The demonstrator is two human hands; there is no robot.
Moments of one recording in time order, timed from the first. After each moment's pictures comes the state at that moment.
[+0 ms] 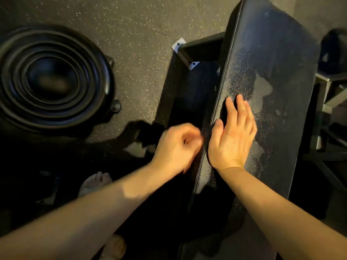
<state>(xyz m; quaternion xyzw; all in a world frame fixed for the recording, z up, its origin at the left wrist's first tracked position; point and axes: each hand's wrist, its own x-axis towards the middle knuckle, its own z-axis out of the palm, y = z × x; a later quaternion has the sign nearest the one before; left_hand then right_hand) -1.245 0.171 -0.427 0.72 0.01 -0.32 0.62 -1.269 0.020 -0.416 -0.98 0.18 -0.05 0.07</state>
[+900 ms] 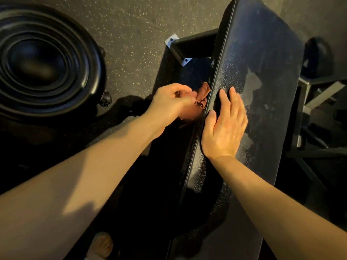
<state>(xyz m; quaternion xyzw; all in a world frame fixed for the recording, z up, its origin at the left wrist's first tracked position) -1.181 0.162 -0.432 0.56 0.14 -0.38 0.72 -1.270 0.022 -0.417 -0.98 0.18 -0.07 0.07</state>
